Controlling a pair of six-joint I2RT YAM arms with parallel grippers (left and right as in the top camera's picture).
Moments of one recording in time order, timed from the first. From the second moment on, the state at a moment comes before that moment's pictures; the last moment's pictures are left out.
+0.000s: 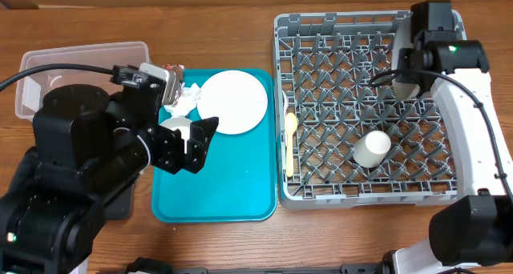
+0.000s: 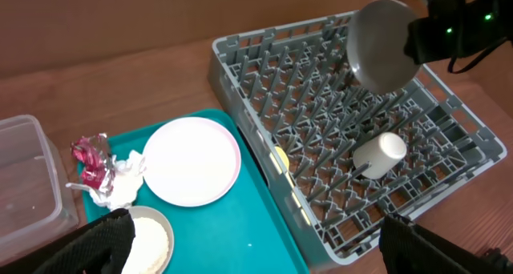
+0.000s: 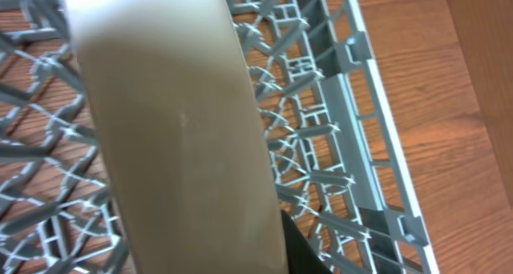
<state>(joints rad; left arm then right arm) -0.26 1.08 1.66 -1.18 0.28 -0.06 -0.01 1.72 1.64 -1.01 0.40 0.11</state>
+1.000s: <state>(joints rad) -0.26 1.13 1.66 -1.19 0.36 -0.06 -0.06 1.65 1.62 -1.02 0.15 0.08</state>
